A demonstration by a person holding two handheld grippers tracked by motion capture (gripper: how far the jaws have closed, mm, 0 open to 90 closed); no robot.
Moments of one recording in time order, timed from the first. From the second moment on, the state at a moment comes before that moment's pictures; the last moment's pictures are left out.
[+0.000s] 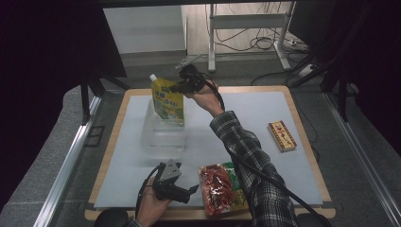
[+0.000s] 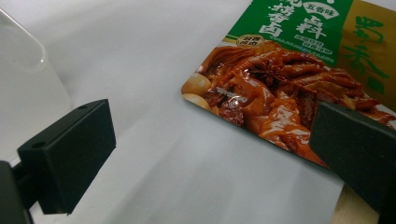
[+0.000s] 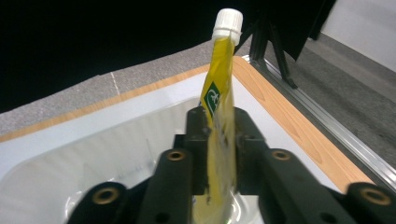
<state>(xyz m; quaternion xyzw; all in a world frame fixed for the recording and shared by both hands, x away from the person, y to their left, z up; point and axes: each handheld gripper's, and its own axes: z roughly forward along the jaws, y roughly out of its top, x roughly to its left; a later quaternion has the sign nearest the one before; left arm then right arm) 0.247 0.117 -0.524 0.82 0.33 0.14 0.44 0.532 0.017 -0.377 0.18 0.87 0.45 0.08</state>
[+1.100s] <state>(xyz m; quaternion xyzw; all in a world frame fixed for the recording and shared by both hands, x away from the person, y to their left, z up) 0.249 0.118 -0.526 0.81 0.34 0.13 0.45 0.515 -0.018 -0.372 0.20 0.86 0.45 0.13</state>
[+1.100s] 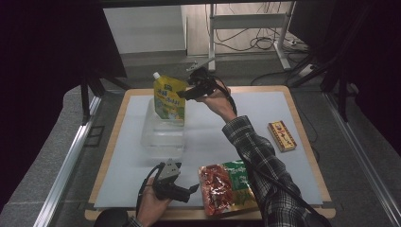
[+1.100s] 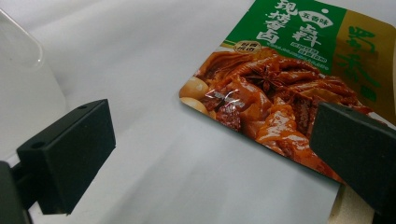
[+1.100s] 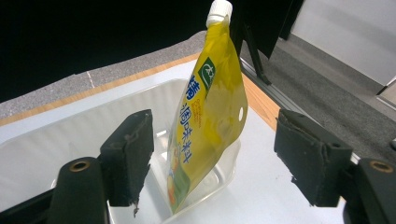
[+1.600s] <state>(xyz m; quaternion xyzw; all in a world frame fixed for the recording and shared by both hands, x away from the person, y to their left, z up) 0.251 0.122 -0.523 0.80 0.36 0.12 0.46 0.500 -0.034 -0.372 0.19 0.86 0.44 0.14</state>
